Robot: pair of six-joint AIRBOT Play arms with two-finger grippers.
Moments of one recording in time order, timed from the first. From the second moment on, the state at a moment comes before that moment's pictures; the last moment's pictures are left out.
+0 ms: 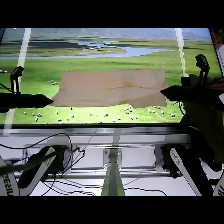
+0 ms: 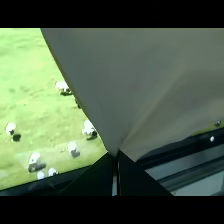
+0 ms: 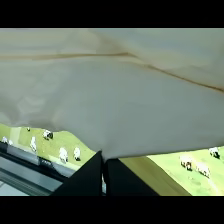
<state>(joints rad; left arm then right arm) 0.45 -0.88 0.76 0.98 -1.38 -0.97 -0.17 -0.70 0.76 -0.91 1.23 1.23</state>
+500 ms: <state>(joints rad) 0.23 -1.08 0.74 0.71 -0.83 -1.00 -0.14 -0.89 0.69 -0.81 0.72 1.34</state>
